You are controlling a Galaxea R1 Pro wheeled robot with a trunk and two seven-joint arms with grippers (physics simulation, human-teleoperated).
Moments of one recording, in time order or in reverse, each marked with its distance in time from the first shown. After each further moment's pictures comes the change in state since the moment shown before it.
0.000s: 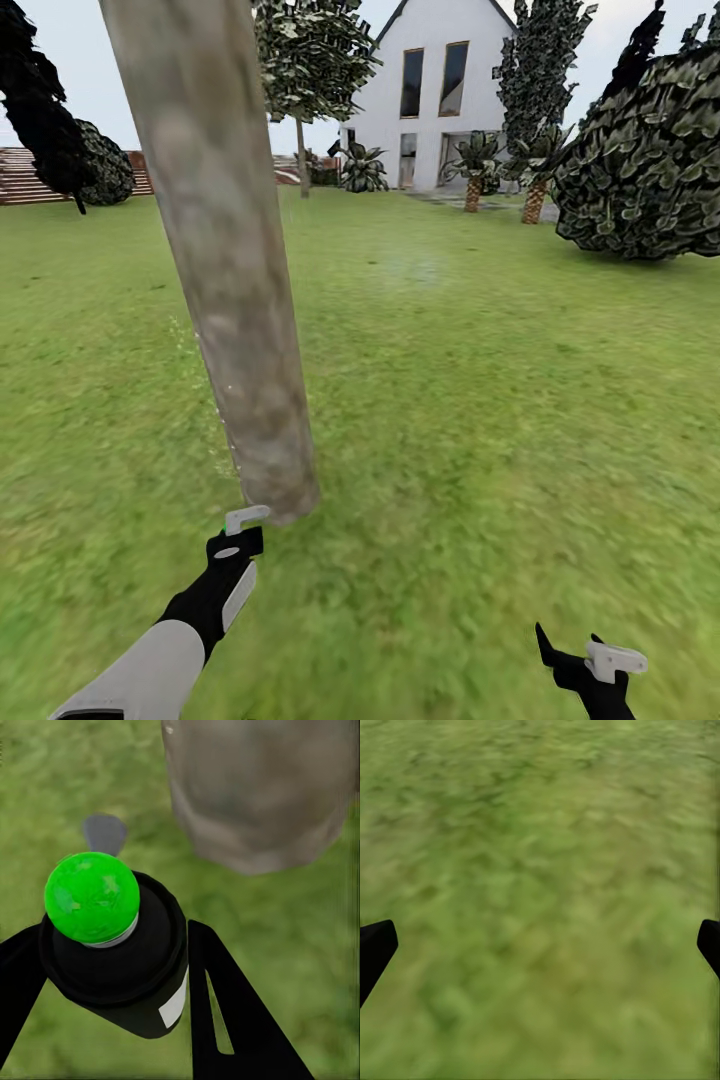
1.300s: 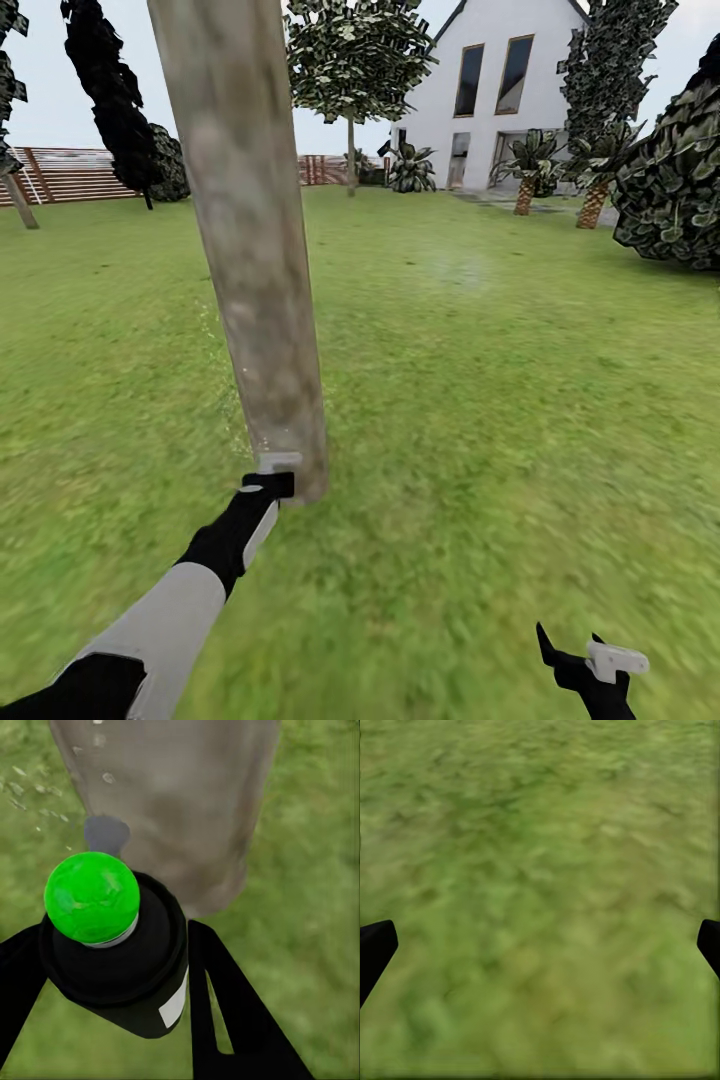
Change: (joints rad) left arm -0.134 -0.031 -0.130 -0.121 -0.007 0.186 -0.124; right arm 0.000 -0.002 -0.002 0.000 0.000 0.000 -0.001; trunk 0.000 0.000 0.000
